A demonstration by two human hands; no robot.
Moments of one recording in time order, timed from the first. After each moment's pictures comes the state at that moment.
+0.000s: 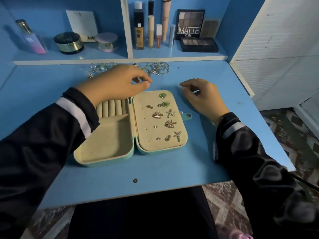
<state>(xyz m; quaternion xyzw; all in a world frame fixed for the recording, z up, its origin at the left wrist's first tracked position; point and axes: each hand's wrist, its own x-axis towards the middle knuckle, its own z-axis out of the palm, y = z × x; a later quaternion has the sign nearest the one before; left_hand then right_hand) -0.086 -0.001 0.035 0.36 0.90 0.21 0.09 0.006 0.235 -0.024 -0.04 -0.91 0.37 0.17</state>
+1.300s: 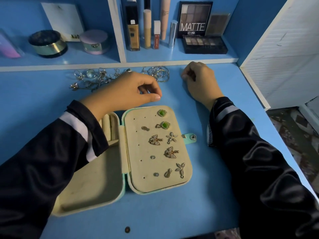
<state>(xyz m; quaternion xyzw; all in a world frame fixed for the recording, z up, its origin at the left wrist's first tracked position) -0.124 0.034 0.001 0.38 0.84 0.36 0.14 -0.095 0.264 -0.036 -0.06 -0.93 0.31 0.17</state>
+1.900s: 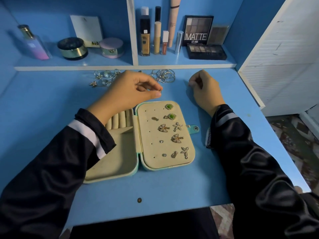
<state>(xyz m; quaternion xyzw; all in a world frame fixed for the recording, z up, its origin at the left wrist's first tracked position) -0.087 0.007 0.015 0.29 0.82 0.48 0.08 -0.053 0.246 -0.028 -0.10 -0.89 0.40 0.17</state>
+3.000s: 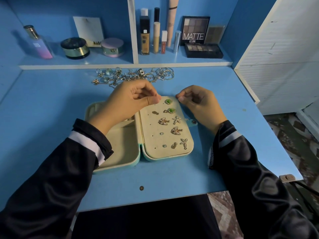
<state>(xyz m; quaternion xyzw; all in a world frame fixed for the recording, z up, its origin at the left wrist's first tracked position) -0.054 -0.005 0.005 0.29 0.78 0.55 0.11 0.008 0.212 -0.024 -0.02 -0.83 0.55 0.13</state>
